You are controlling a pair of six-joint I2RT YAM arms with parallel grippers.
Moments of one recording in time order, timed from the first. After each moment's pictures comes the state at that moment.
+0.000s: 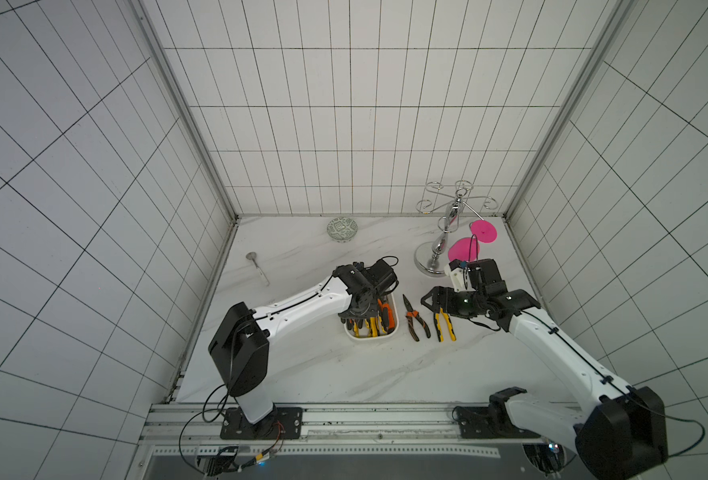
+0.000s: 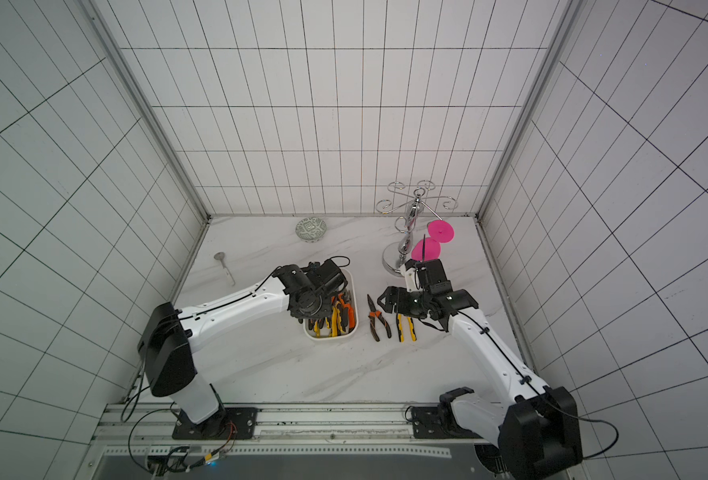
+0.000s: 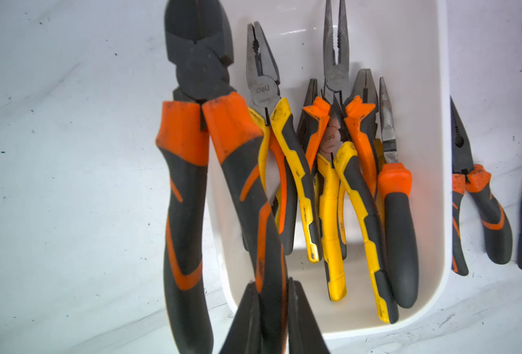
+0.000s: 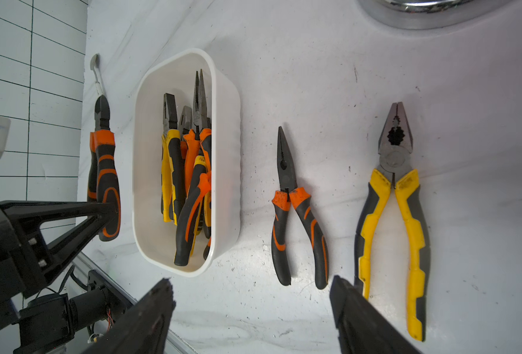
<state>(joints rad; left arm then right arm) -0.87 1.69 1.41 -1.07 -0.24 -0.85 0.41 1.14 0.84 -0.63 -0.41 0.42</state>
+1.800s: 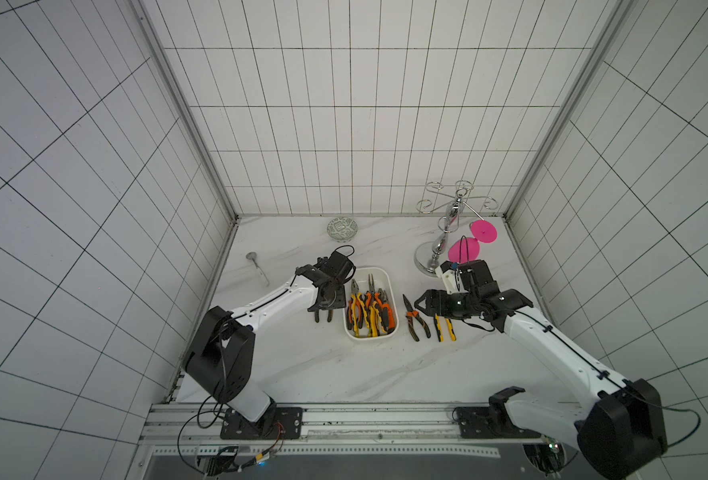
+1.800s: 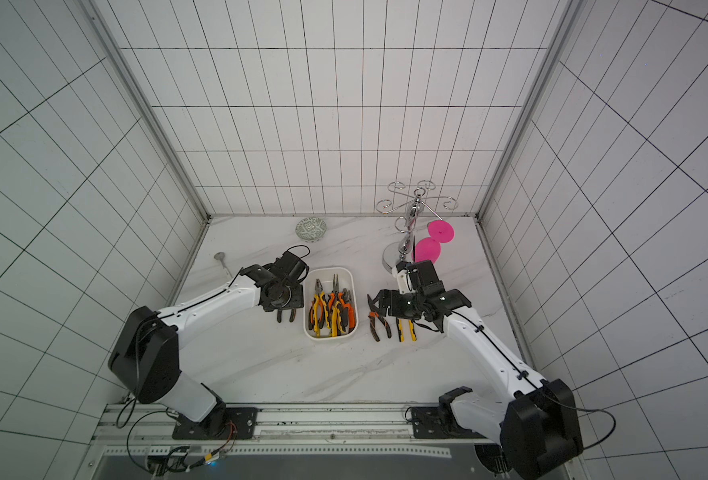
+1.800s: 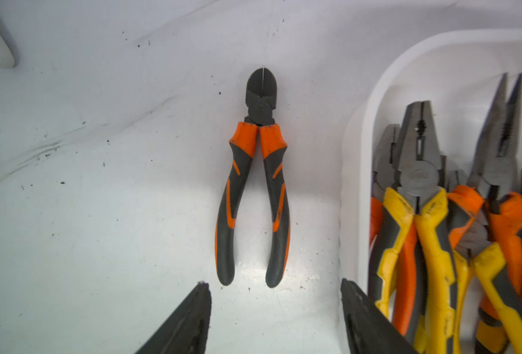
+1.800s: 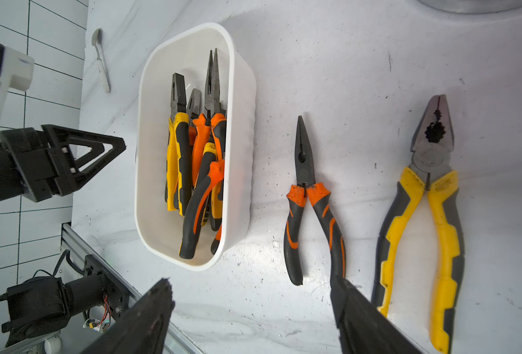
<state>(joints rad) -0.60 1.56 1.14 -0.82 -0.22 -0.69 0.48 1.16 0.84 -0.61 -0.39 0.42</state>
